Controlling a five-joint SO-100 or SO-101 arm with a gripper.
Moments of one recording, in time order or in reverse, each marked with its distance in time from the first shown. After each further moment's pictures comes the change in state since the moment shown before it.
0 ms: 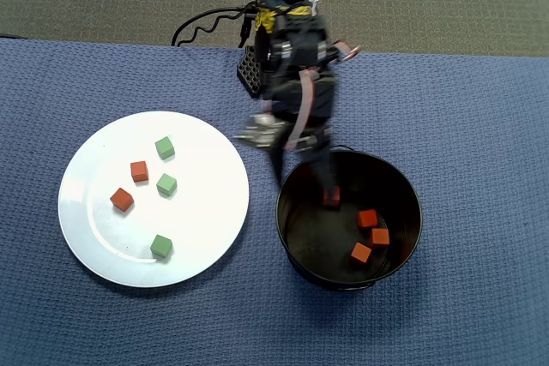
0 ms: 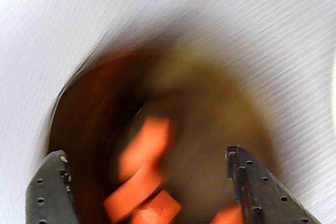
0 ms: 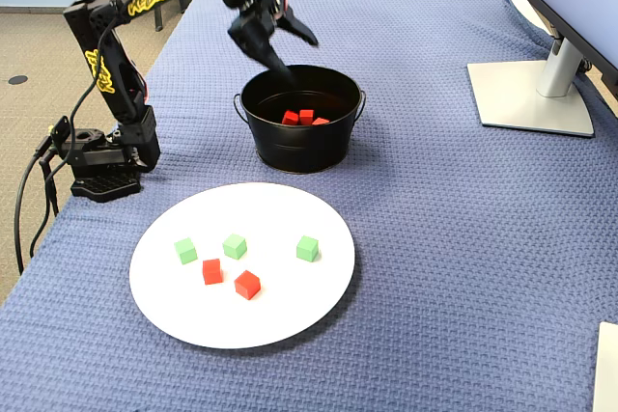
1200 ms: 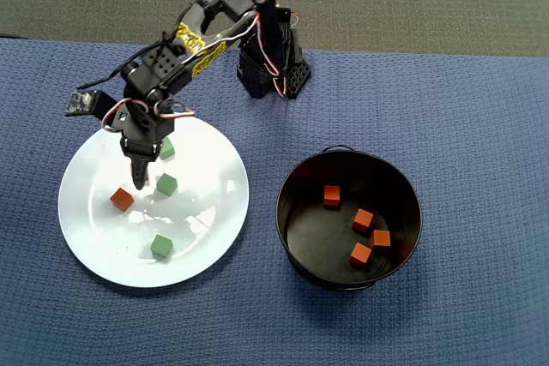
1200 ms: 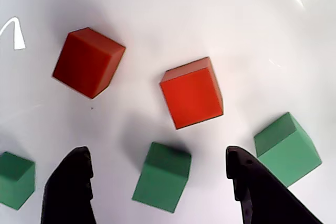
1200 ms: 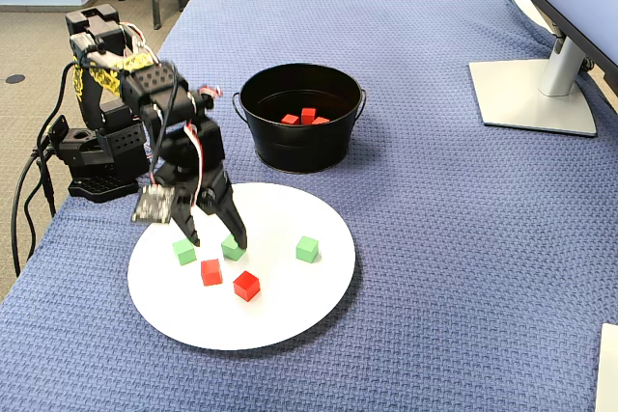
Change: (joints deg) arm 44.4 -20.9 14.8 -7.6 15.2
